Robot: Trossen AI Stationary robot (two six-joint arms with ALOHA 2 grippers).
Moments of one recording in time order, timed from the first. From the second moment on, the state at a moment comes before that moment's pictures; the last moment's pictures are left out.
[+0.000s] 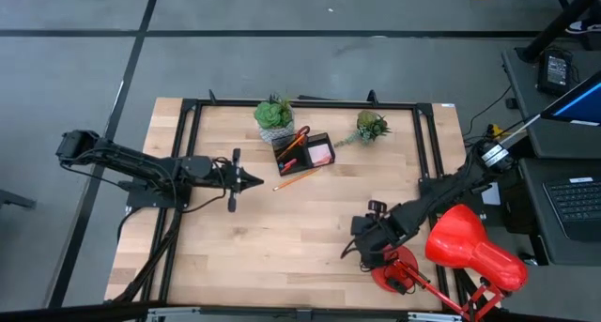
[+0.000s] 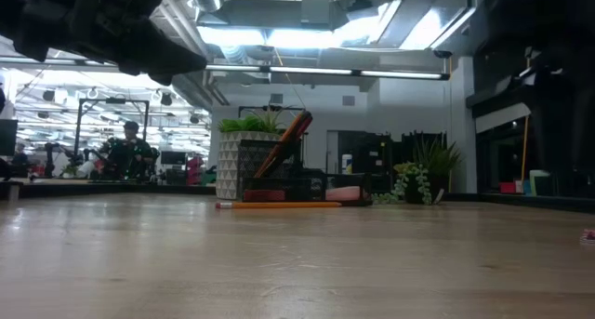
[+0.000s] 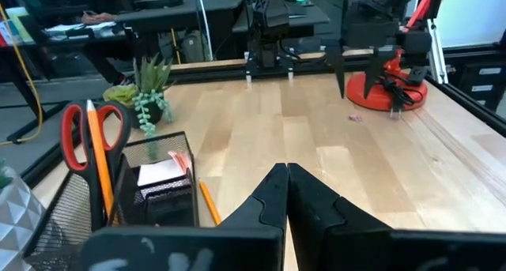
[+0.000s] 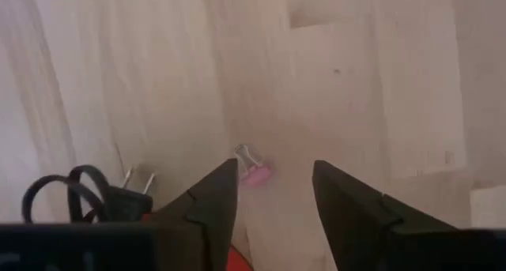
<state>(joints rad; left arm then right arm) -0.09 0.87 0.24 0.44 -0.14 0.04 0.58 1.60 0.98 -0.74 0.16 0.75</state>
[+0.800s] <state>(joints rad) -0.09 0.87 0.24 0.44 -0.13 0.04 0.58 1.77 0.99 -0.73 0.08 0.53</state>
